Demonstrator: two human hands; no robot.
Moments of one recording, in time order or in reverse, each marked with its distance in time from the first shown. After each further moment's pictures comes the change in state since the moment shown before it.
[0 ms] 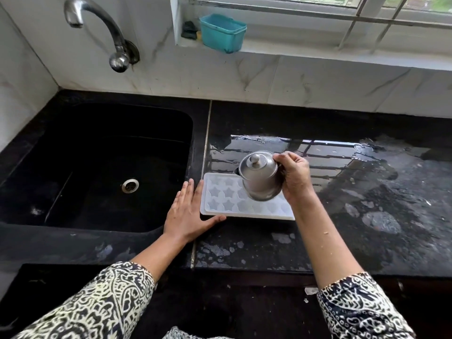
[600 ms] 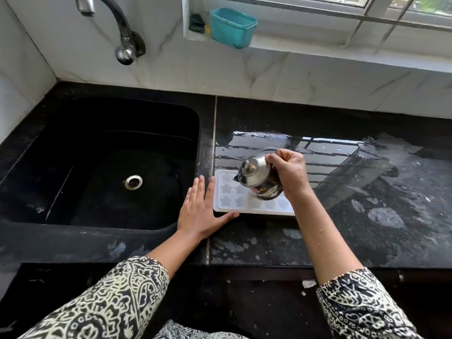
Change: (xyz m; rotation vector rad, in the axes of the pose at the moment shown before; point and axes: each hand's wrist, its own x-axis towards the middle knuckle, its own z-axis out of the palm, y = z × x) left_hand 0.001 -0.004 0.001 0.005 0.025 0.032; right_hand -0.011 0.009 0.039 -0.422 0.002 -0.096
